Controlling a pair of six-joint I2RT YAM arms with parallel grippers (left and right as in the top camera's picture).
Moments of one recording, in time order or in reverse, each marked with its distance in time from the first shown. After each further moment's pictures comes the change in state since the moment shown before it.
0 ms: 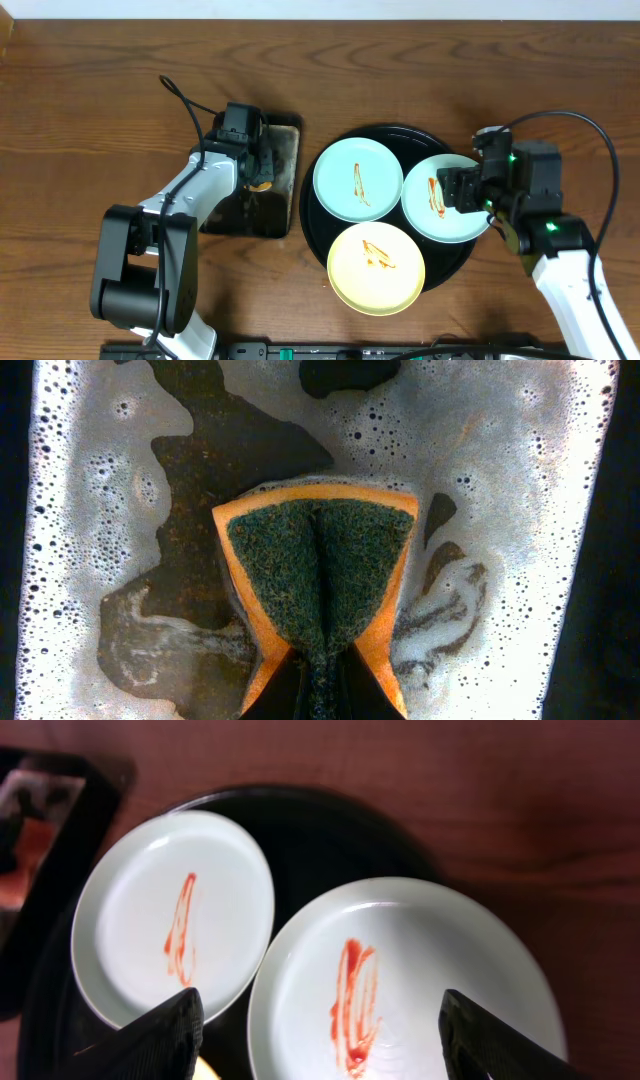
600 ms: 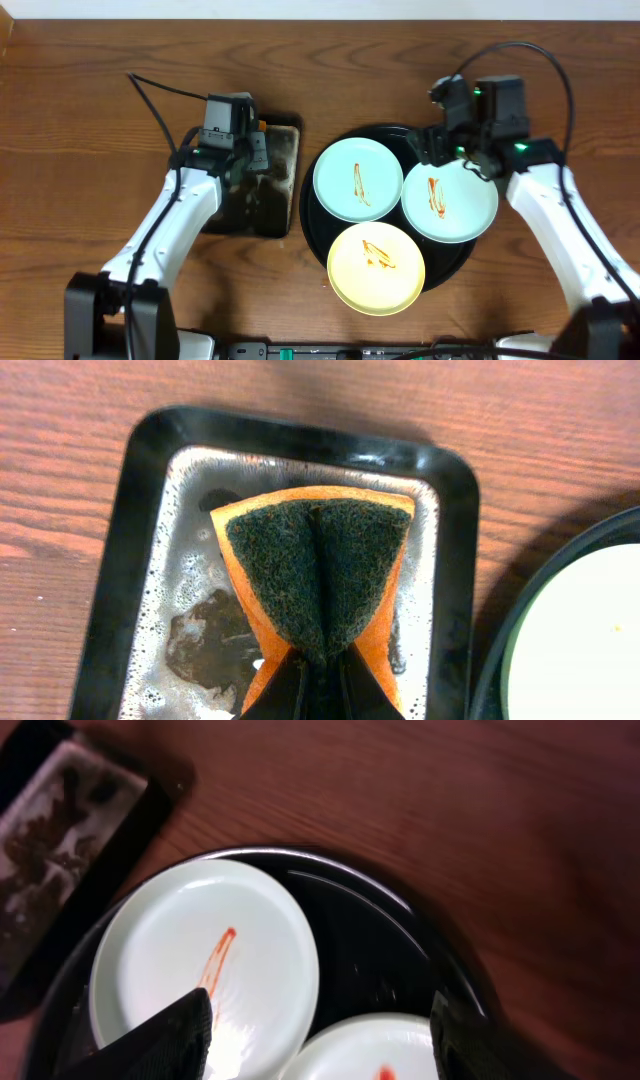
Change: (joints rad) left arm 0.000 -0.250 -0.001 -0.003 0.000 0.000; right arm 0.101 0.401 0.364 -0.023 -0.064 -0.180
